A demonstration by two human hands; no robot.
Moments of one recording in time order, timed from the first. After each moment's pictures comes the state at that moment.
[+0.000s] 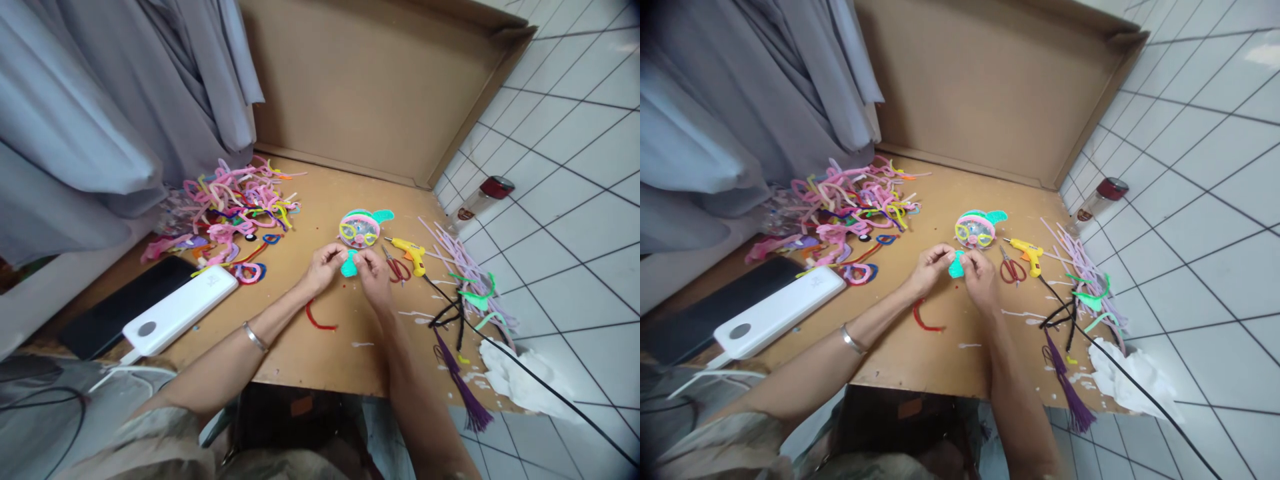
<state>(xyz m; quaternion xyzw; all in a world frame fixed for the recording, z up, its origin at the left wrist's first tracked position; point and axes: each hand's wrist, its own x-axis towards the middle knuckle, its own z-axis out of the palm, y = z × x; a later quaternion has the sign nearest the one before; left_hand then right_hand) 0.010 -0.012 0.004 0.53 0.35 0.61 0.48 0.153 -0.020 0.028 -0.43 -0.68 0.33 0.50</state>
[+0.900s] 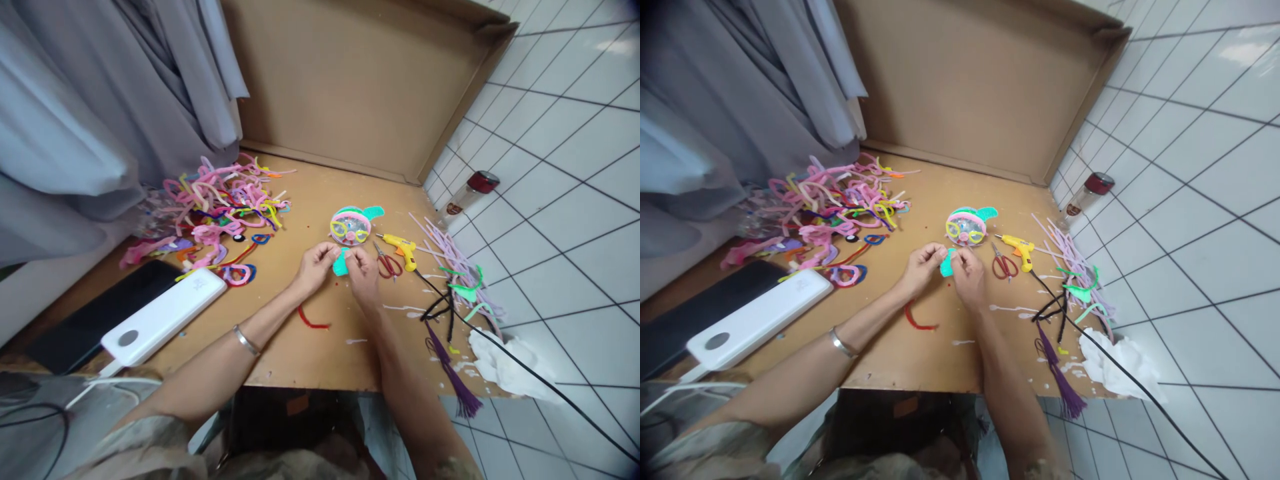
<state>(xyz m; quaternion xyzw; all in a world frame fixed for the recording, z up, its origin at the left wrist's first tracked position) 0.016 -0.013 0.003 0.51 0.37 0.61 0.48 0.142 -0.025 0.025 -0.45 -0.64 0.34 0.53</state>
